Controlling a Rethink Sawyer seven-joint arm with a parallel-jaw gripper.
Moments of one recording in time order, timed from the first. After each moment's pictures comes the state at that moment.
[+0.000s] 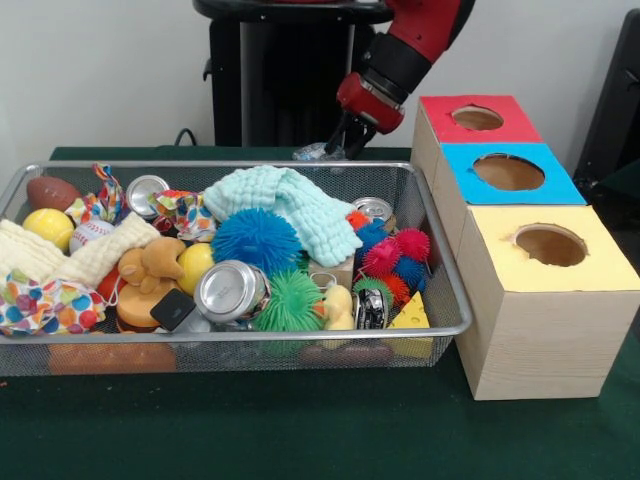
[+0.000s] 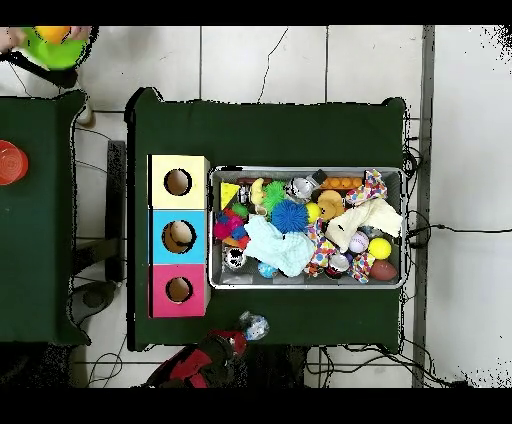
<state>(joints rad) 0.74 -0.06 -0.55 2.12 0.22 -0.33 1.92</state>
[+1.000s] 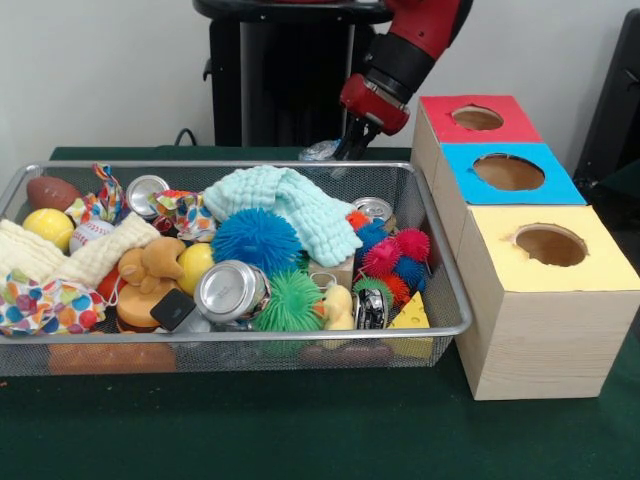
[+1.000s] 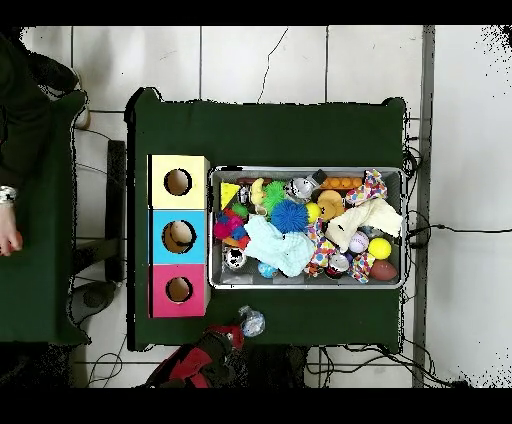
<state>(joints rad) 0.73 -0.08 -0.56 2.13 0.20 -0.39 1.92</state>
